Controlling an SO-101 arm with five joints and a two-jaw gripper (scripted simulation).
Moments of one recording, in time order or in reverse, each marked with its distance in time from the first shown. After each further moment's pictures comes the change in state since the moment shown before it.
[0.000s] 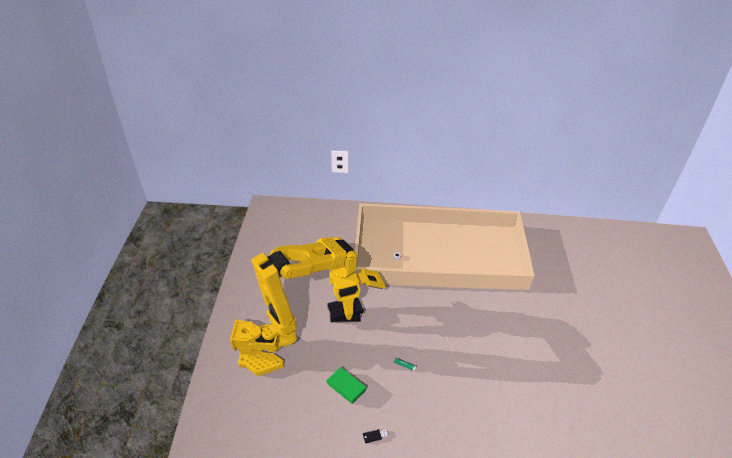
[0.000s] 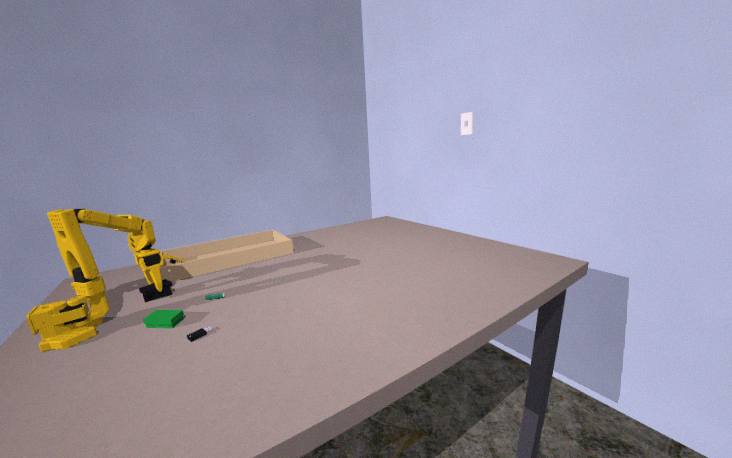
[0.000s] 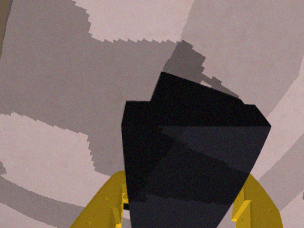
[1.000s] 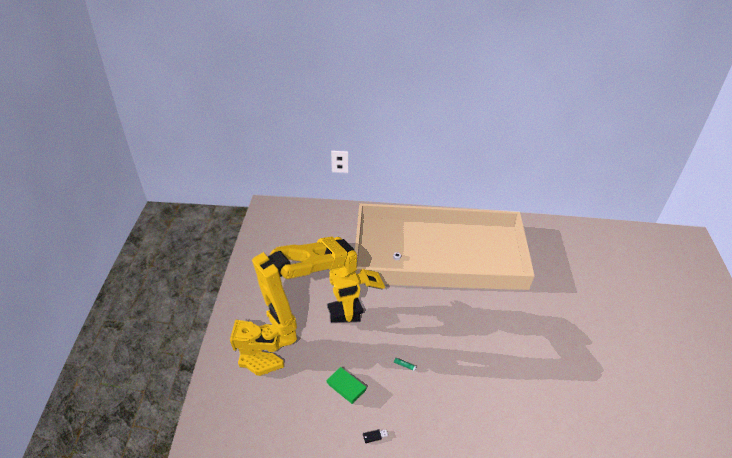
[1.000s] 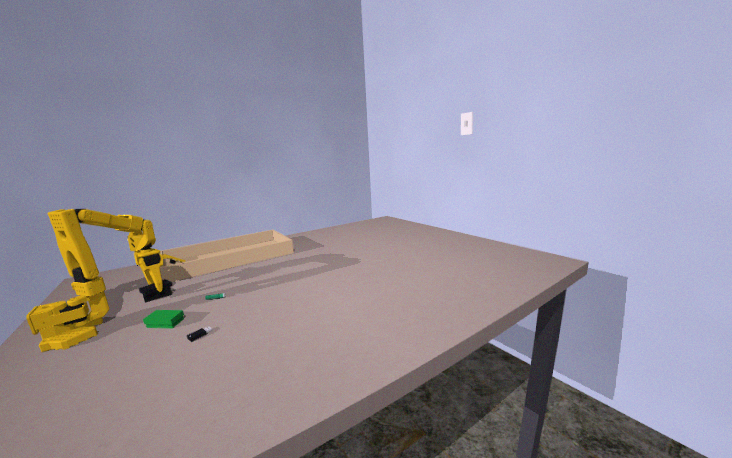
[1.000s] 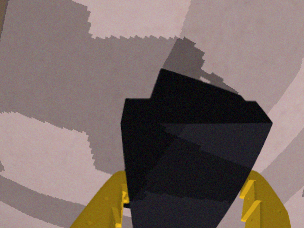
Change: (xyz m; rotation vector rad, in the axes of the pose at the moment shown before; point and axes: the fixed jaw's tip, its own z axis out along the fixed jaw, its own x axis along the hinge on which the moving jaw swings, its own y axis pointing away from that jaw) arm 0.001 0.000 0.000 0.005 0.014 0.000
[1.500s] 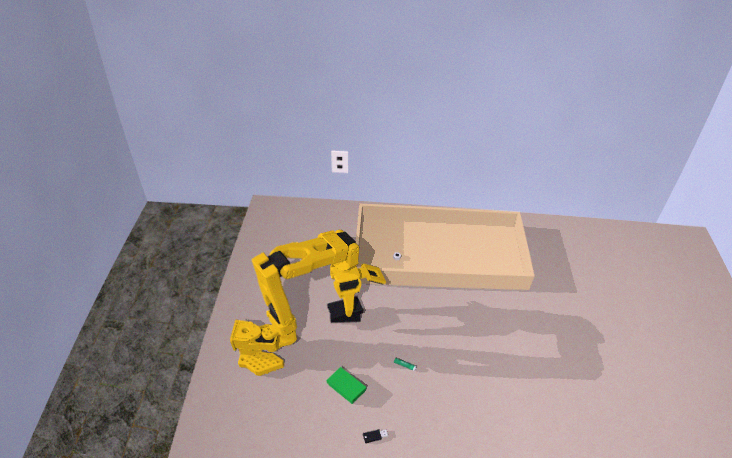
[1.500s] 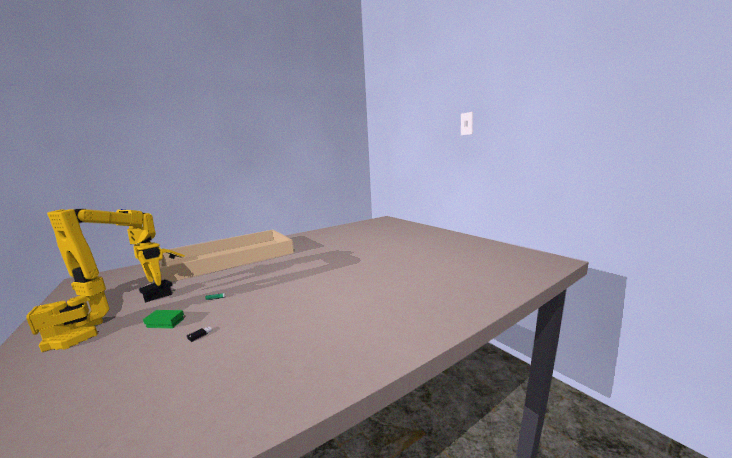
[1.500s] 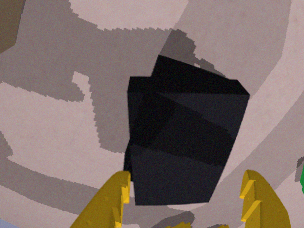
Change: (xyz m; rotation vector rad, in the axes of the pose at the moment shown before) arm 0.000 0.000 -0.016 0.009 0.025 0.000
